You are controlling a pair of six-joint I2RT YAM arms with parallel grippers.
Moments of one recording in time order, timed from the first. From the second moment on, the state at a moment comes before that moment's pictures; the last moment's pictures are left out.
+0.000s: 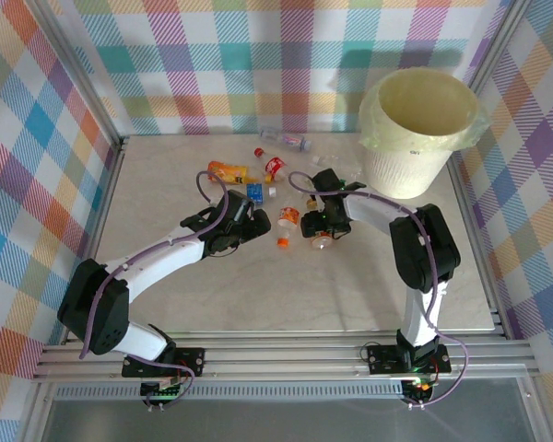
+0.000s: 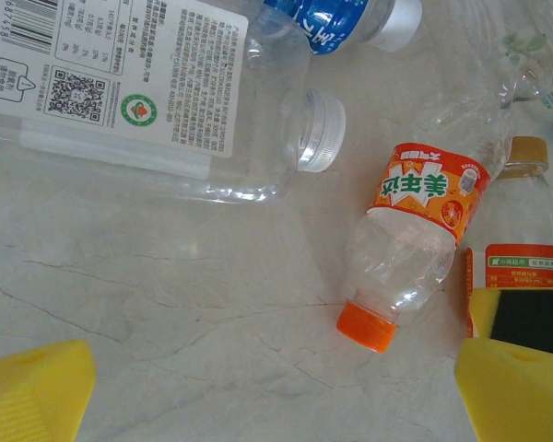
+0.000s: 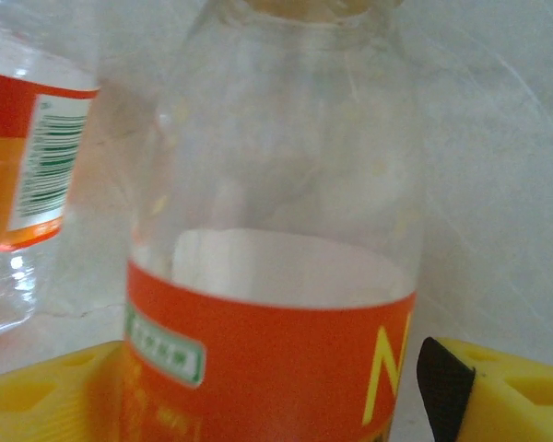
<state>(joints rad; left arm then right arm) -0.63 1.45 0.98 -0.45 -0.15 -0.92 0.50 1.91 1.31 -0.67 -0.05 0.25</state>
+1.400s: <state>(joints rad) -0.63 1.36 0.91 -0.20 0.02 -0.89 0.34 1.43 1.24 -0.48 -0.10 0.33</state>
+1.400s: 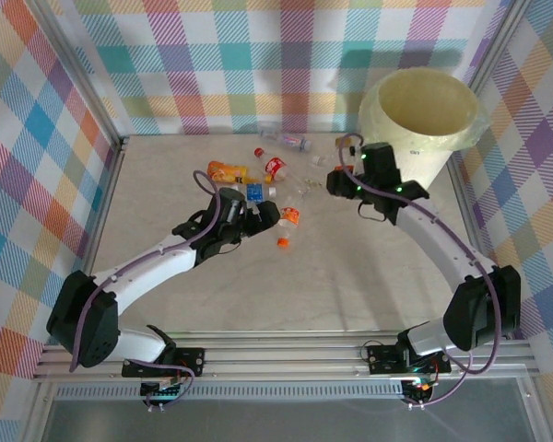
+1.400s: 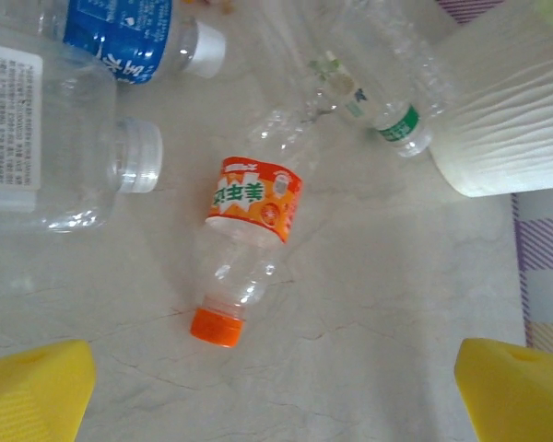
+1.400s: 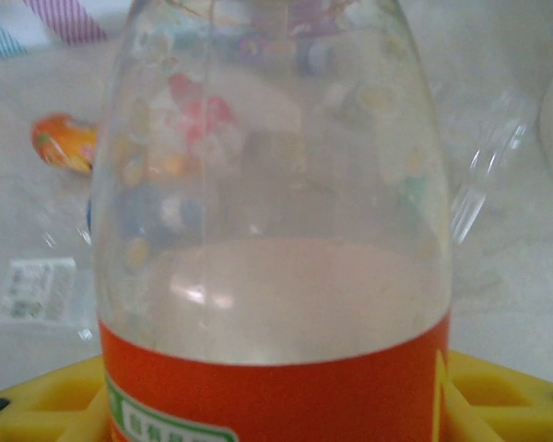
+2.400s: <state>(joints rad) -0.63 1.20 0.82 -0.17 -0.05 -0.85 -0.11 1.71 1.90 -0.56 -0.33 0.39</state>
